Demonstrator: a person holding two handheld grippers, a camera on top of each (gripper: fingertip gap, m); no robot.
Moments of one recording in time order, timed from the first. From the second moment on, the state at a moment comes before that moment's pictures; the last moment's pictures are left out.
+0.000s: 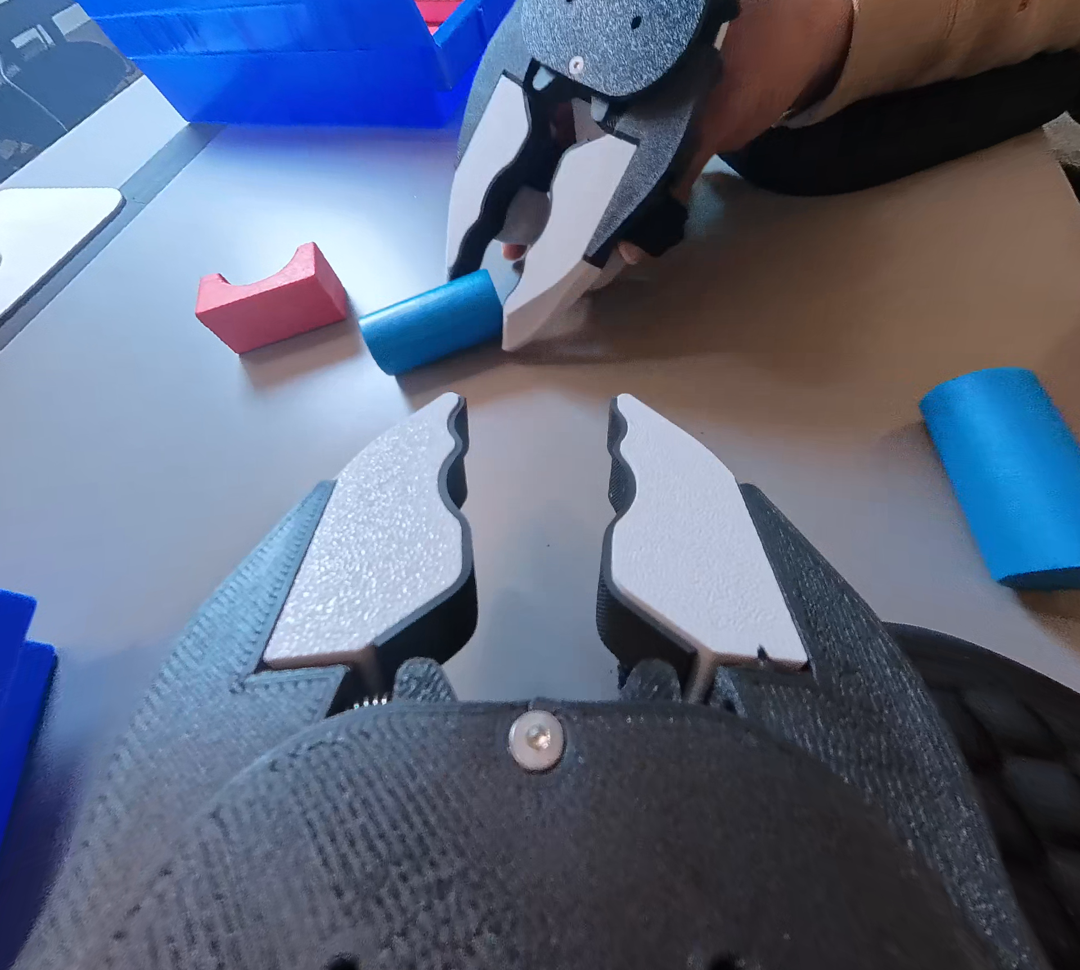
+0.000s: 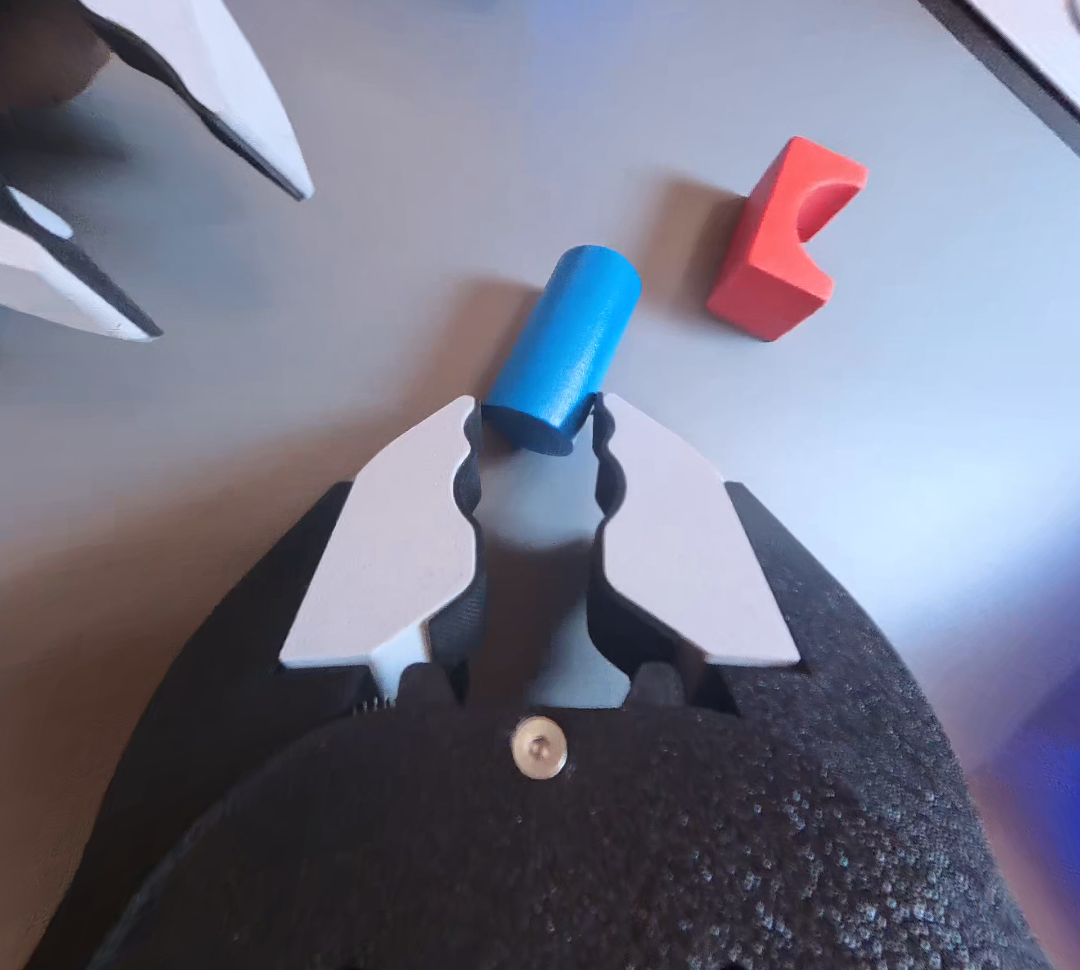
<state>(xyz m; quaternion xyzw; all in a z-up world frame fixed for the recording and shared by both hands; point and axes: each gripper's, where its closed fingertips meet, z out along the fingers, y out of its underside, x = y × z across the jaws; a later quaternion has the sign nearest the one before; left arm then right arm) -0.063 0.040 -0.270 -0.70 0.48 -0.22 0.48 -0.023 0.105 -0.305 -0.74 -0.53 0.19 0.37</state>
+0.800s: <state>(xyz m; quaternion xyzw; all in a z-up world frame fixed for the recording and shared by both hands) -0.064 0.043 -0.280 -0.71 0.49 -0.21 0.47 0.181 0.247 -0.192 -0.76 -0.18 0.11 0.61</state>
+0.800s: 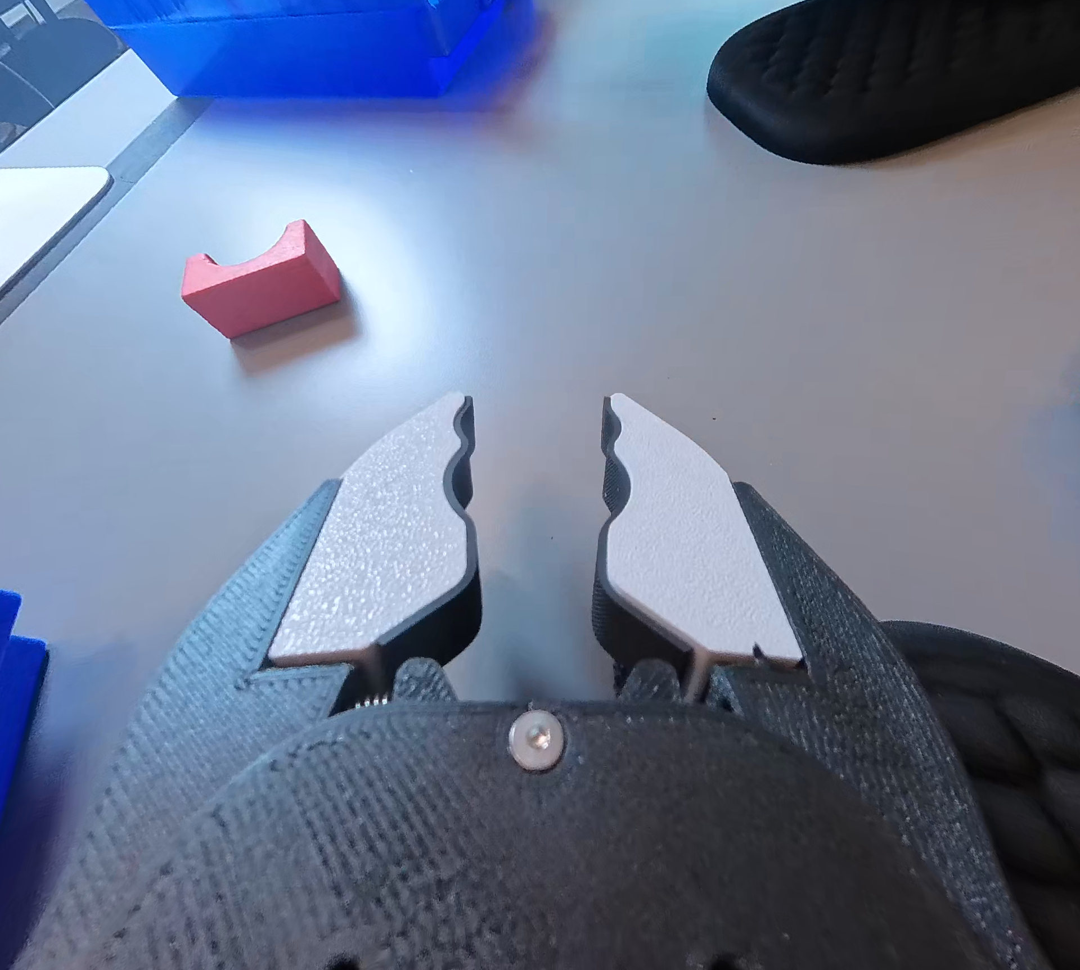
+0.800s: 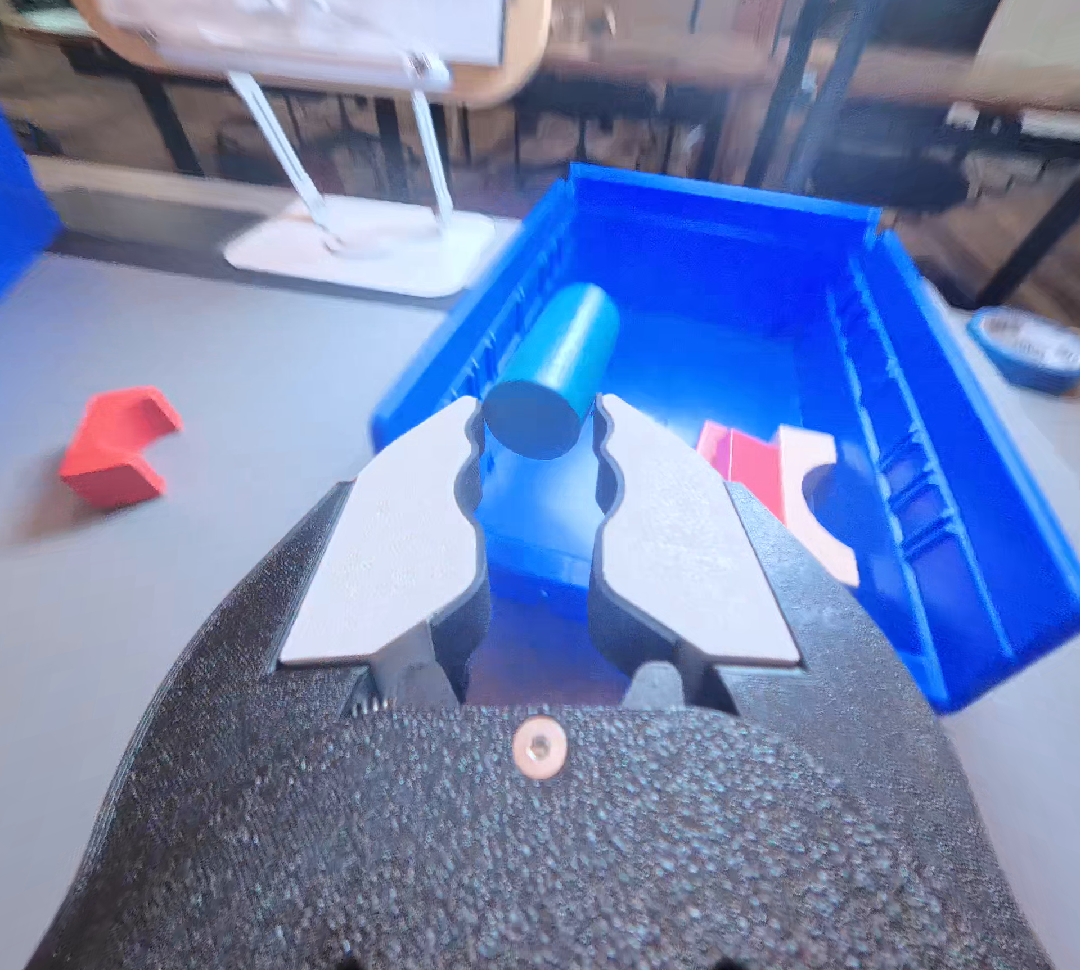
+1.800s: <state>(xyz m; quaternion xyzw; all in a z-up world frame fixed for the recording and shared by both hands) -0.063 0.044 -0.284 -0.71 0.49 -0.20 0.46 -0.008 -0.088 -0.268 -0.46 -0.76 0.43 0.15</state>
